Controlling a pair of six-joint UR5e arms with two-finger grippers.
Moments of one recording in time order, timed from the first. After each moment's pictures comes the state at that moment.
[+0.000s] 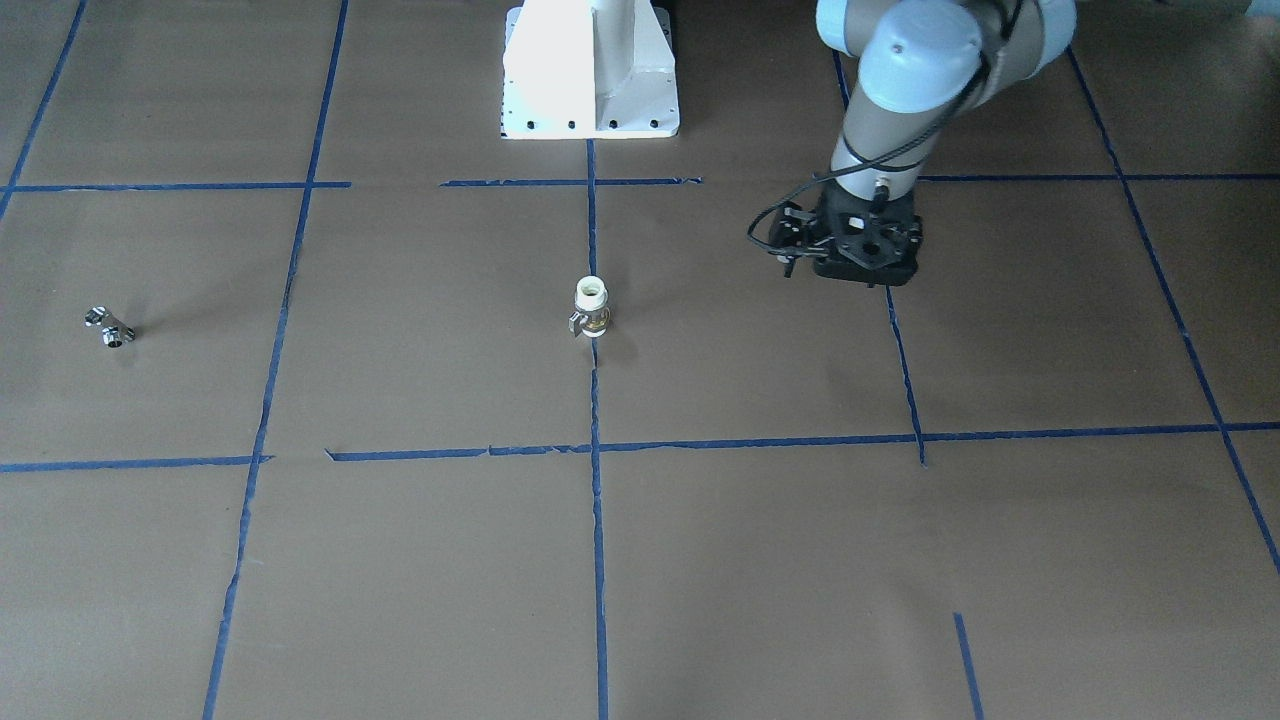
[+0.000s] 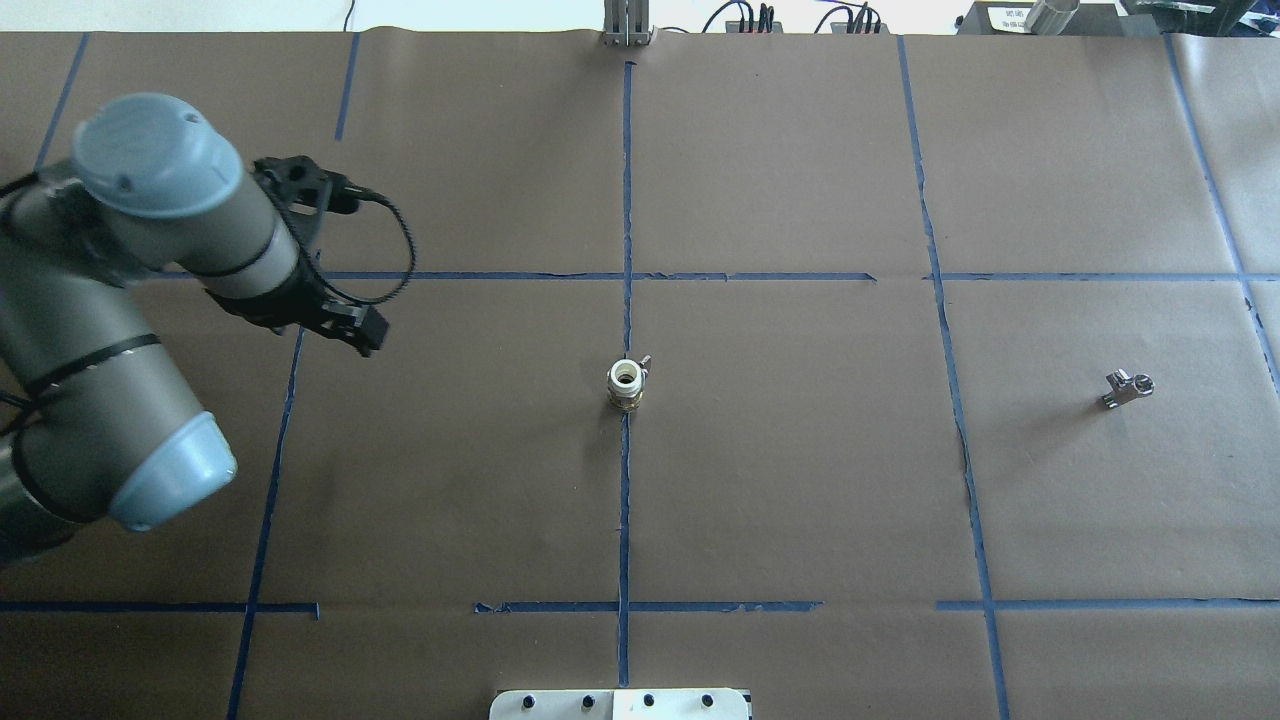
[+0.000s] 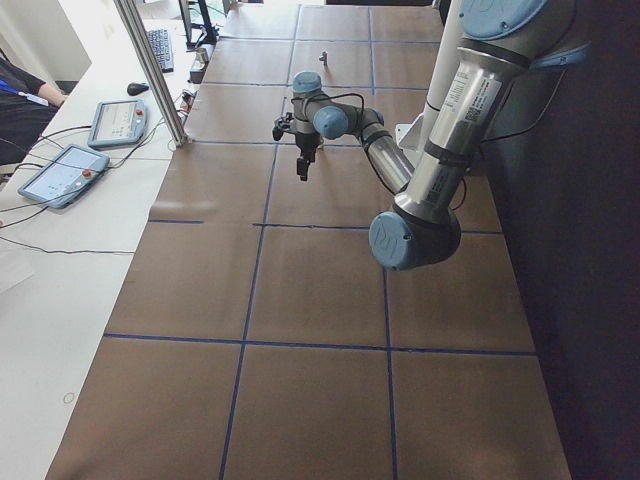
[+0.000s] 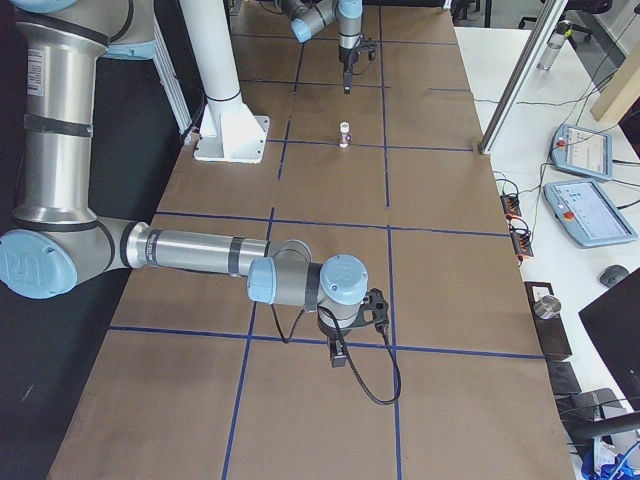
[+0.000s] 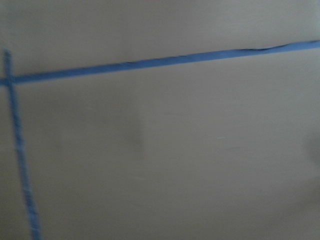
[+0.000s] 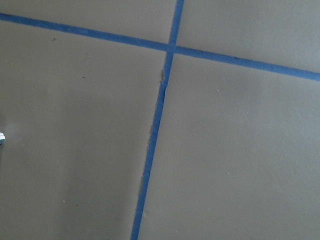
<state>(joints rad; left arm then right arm) -0.81 -1.91 -1.93 -1.44 -2.06 -0.64 1.57 -1.70 1.69 -1.57 2.35 -0.20</state>
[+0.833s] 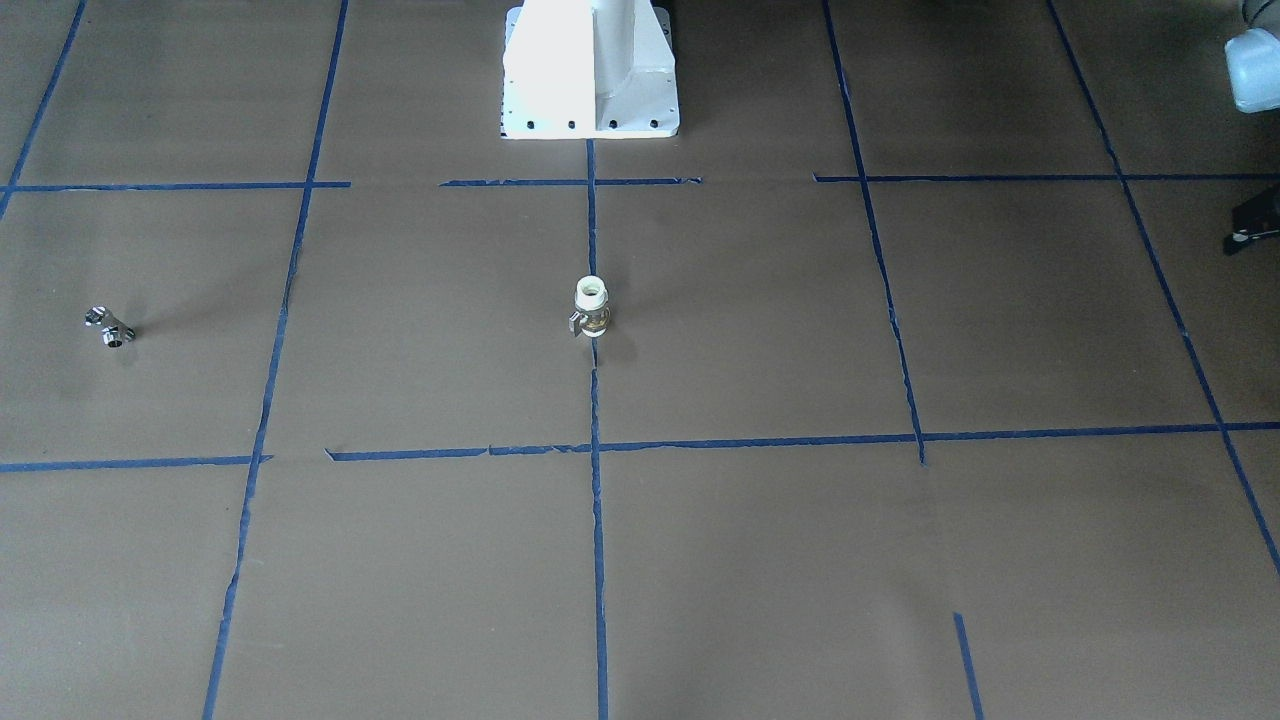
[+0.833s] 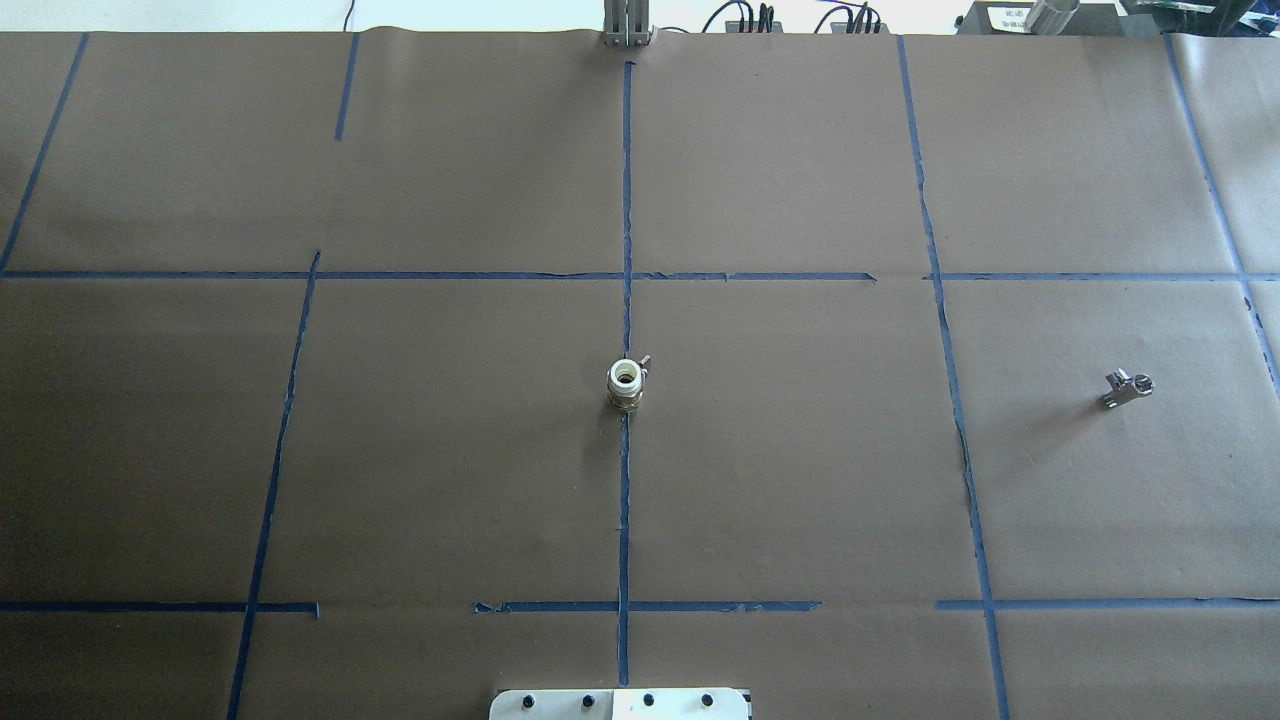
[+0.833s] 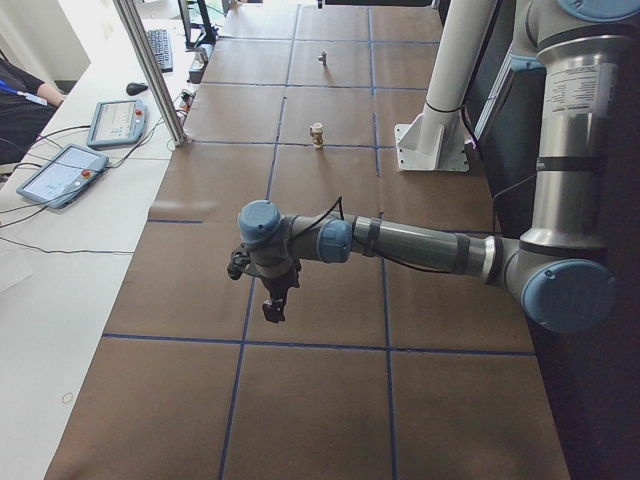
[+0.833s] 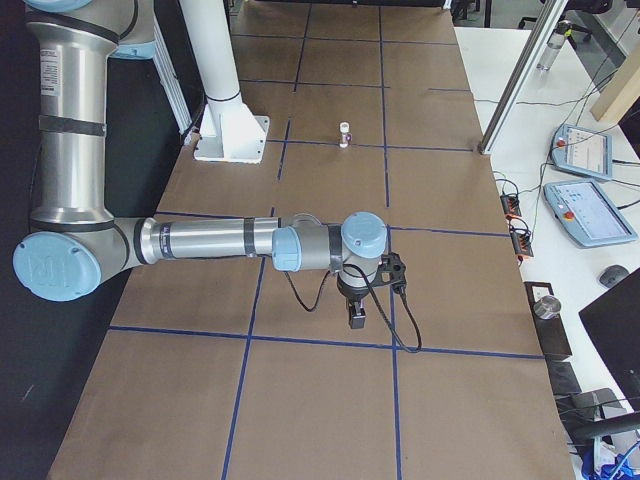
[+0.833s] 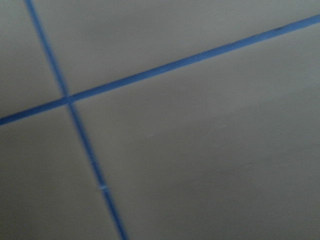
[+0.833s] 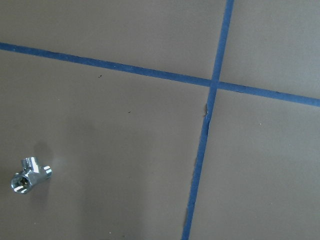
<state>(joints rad) -1.49 -1.52 -1.69 -1.48 -2.35 0.21 1.46 -1.65 1.74 -1.57 2.36 -0.01</state>
